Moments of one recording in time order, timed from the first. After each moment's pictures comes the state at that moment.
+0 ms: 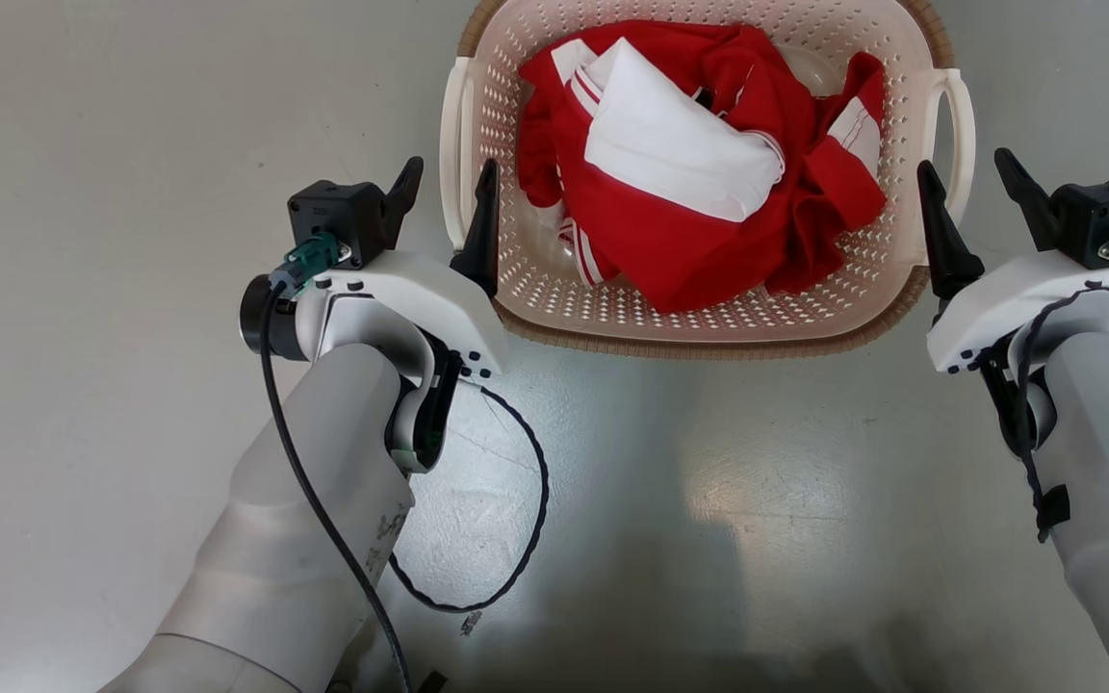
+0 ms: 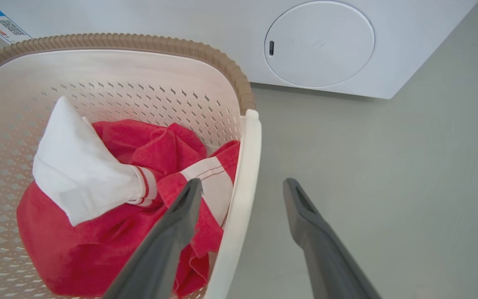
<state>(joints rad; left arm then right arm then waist) -0.81 0.03 -0.48 0.76 -0.60 0.09 -0.26 -0.80 -0.25 0.15 0.90 0.21 0.12 -0.25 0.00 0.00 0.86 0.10</state>
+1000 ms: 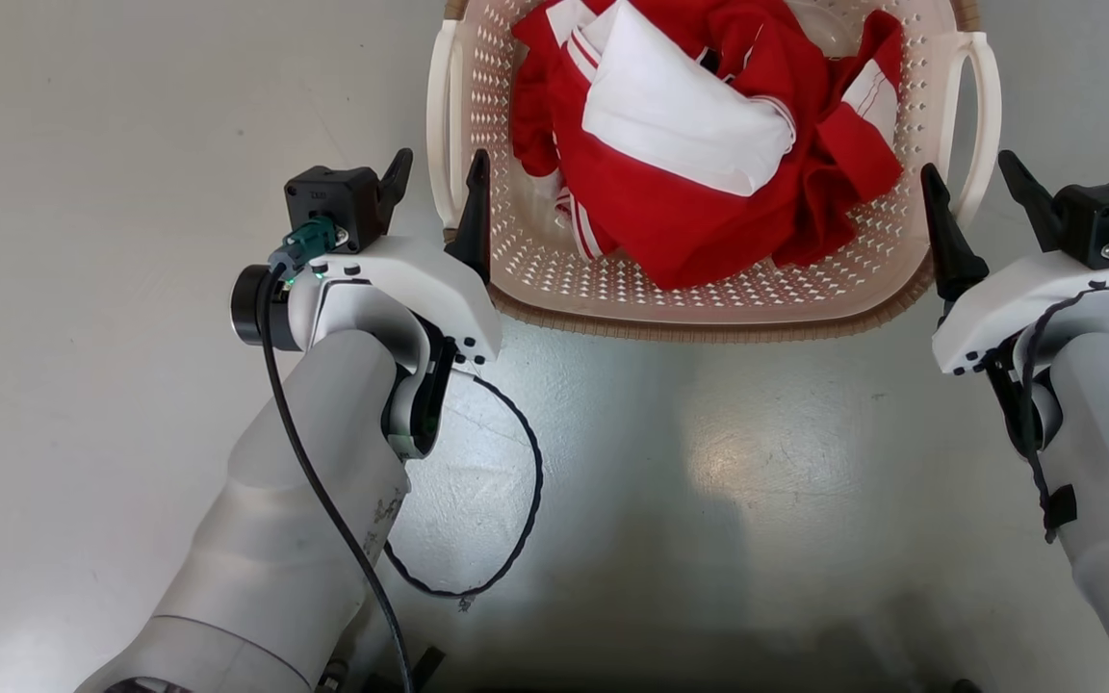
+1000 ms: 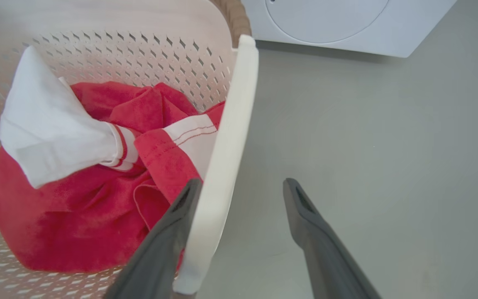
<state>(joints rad) -0.85 0.03 -0.49 0.82 -0.61 0.11 -0.26 -0.81 -0.26 0.18 0.91 0.23 0.12 -0.25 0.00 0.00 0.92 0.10</state>
